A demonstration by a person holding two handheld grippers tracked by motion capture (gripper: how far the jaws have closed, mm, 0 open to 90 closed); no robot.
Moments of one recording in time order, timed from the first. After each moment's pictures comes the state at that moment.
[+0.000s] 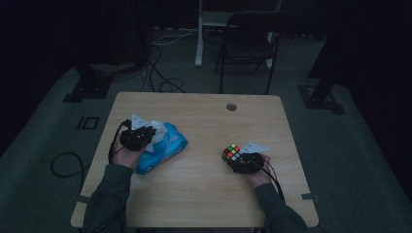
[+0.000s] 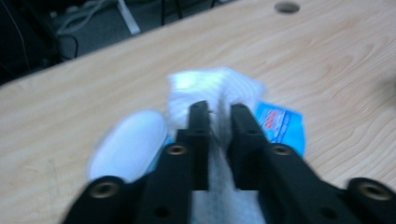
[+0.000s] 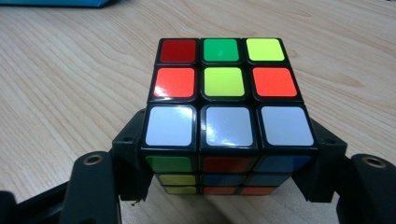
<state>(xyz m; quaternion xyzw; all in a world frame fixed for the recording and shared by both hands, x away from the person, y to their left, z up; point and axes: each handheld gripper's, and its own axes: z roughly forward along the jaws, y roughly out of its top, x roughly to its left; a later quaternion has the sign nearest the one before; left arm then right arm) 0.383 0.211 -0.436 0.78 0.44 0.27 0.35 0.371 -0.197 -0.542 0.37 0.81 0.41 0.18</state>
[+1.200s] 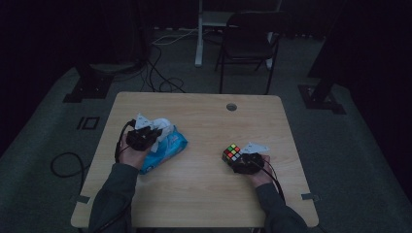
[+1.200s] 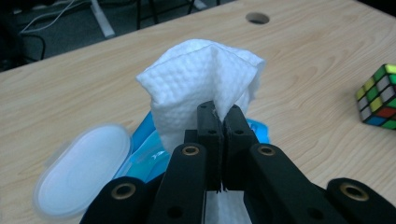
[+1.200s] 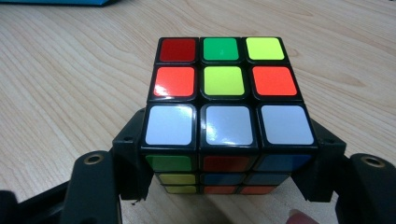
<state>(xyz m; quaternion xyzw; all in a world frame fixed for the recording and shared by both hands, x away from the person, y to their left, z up) 0.382 0.197 -0.430 0.78 0.42 0.23 0.40 0.370 -0.198 -0.542 0.36 0.82 0.41 0.18</state>
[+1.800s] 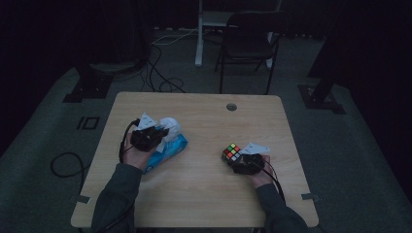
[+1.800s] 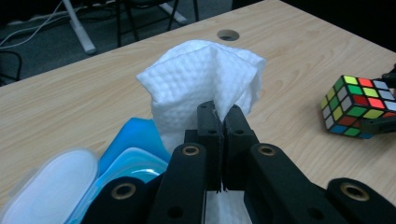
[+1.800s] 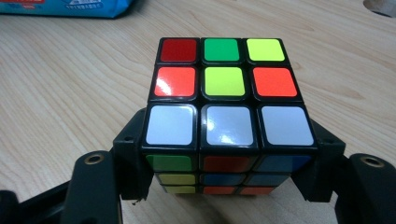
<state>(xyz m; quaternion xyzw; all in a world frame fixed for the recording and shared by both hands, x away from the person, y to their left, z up) 0.373 0.180 -0.419 0.79 0.39 0.21 0.43 0.365 -0.197 -0.536 0.35 0.81 0.43 0.18</state>
